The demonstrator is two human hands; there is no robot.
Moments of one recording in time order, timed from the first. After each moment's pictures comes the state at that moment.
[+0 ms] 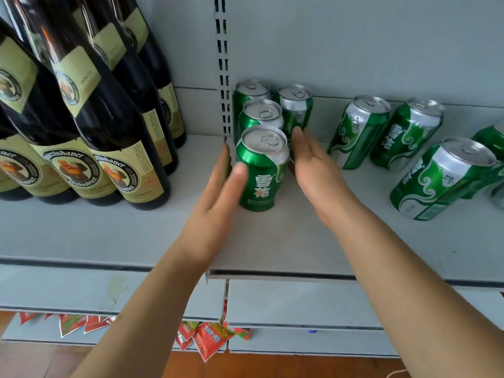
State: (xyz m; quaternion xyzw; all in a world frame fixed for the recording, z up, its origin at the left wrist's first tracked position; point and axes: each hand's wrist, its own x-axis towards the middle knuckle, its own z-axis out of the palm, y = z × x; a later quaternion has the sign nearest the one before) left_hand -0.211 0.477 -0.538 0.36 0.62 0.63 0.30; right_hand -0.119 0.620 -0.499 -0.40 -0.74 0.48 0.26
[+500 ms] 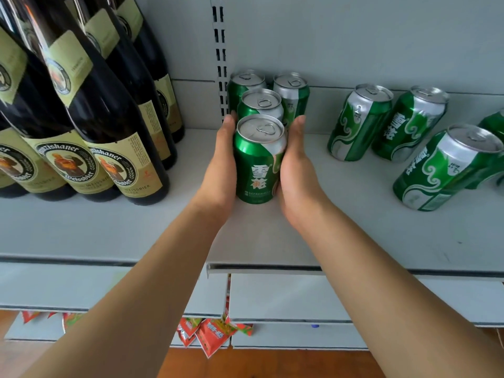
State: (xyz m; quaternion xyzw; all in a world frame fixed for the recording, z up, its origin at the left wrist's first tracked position) left_hand -0.214 0.522 -0.505 0.22 0.51 0.72 0.41; right_hand -0.146 0.588 -0.508 -0.33 -0.48 0.76 0.29
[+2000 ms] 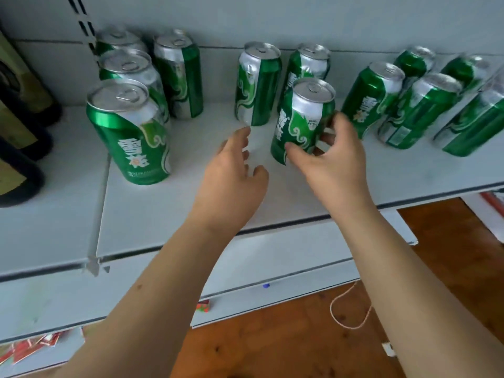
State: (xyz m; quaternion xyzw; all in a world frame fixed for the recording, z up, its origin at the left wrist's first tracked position) left_hand -0.098 0.552 -0.525 0.47 0.71 0.46 0.24; right_hand 0.030 0.641 -0.518 -0.50 -0.71 0.28 0.40
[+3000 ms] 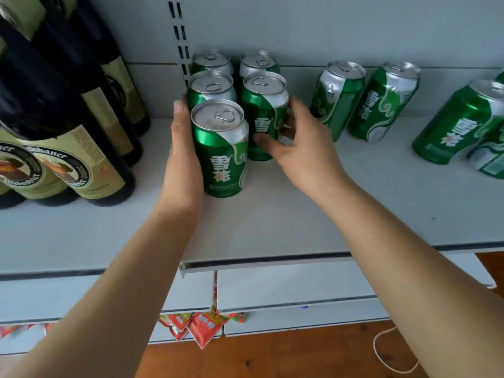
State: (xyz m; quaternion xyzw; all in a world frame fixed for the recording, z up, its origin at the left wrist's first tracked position) left_hand -0.207 0.517 -0.512 0.26 0.53 0.74 0.33; right_hand -0.100 0.635 -0.511 -0.33 -0.82 0.33 0.34
